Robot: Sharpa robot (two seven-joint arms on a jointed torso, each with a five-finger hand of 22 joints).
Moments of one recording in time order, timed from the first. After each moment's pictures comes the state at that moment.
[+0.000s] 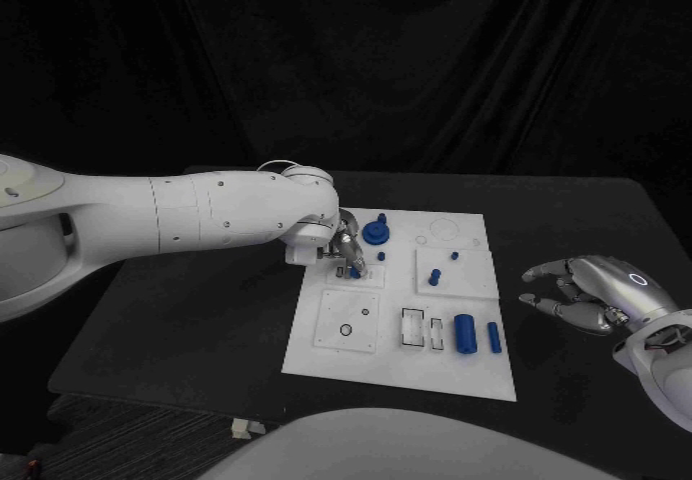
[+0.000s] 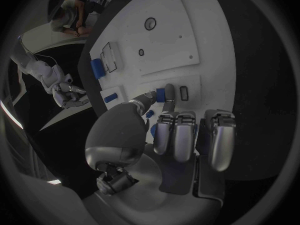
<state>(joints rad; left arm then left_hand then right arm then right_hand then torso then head) 1.31 -0.74 -0.21 1.42 -0.90 0.24 -0.67 1.05 0.02 0.41 0.04 0.27 1.11 0.04 0.10 0.99 1.47 -0.03 1.57 1.31 1.47 -0.07 1.58 1.31 0.01 1.47 0.04 1.57 1.31 1.18 -1.05 -0.25 1.71 -1.61 -0.51 -0.12 1.34 -0.02 0.13 0.16 0.22 0.89 0.12 0.08 0.38 1.47 0.03 1.57 1.31 1.47 -0.02 1.57 1.31 0.01 1.47 0.10 1.55 1.31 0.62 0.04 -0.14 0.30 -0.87</state>
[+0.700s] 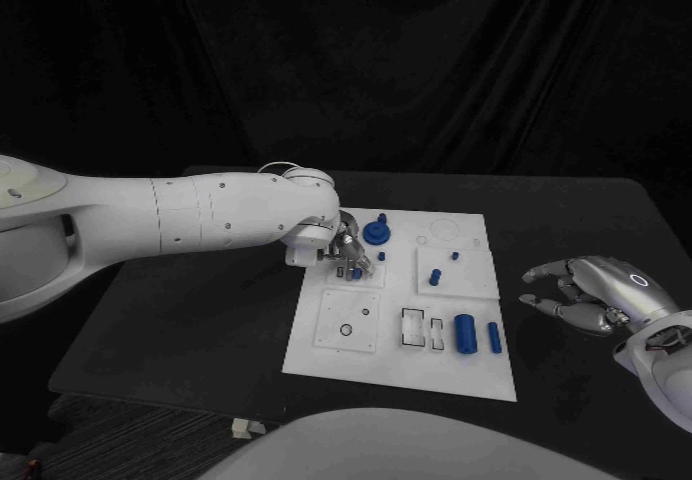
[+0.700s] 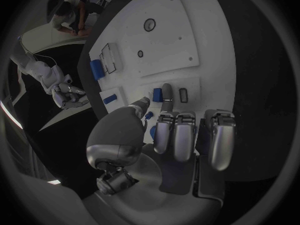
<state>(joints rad) 1.31 -0.74 -0.22 1.42 -0.90 0.24 -0.67 0.92 0.02 0.25 0.19 0.09 1.10 0.05 0.09 0.98 1.47 -0.02 1.57 1.31 1.47 -0.07 1.58 1.31 0.01 1.47 0.05 1.57 1.31 1.18 -1.05 -0.25 1.71 -1.61 -0.51 -0.12 1.34 -0.02 0.13 0.16 0.22 0.89 0.12 0.08 0.38 1.47 0.03 1.57 1.31 1.47 -0.02 1.57 1.31 0.01 1.47 0.10 1.55 1.31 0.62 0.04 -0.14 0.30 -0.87</state>
